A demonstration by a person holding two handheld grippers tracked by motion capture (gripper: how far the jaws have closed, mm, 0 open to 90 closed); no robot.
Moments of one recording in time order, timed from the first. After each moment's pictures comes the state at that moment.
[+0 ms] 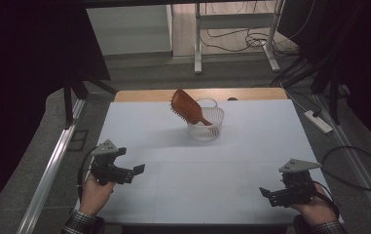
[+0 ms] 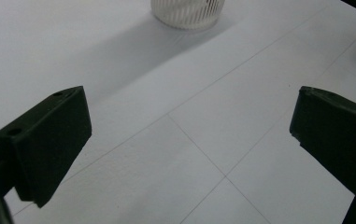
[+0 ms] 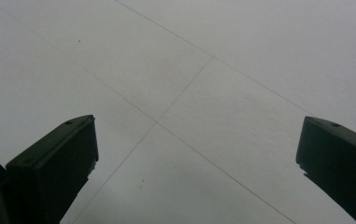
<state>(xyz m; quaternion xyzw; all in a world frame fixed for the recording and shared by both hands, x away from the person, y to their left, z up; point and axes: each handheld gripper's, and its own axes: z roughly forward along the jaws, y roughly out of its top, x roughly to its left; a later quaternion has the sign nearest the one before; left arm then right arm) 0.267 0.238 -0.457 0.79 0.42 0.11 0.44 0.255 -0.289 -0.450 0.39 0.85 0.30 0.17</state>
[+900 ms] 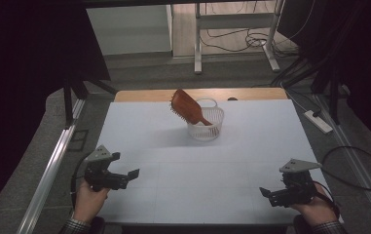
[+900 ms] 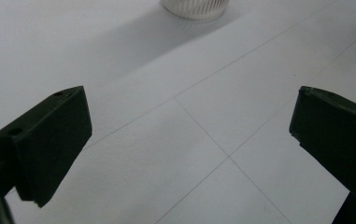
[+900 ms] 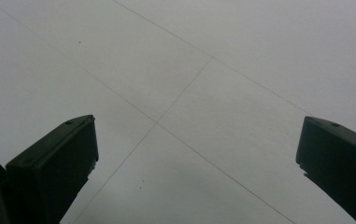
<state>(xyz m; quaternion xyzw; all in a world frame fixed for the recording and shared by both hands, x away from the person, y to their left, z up) 0.250 0.250 -0.461 0.79 0.43 0.12 0.43 0.255 -0.290 -0.450 0.39 0.85 0.31 0.17</state>
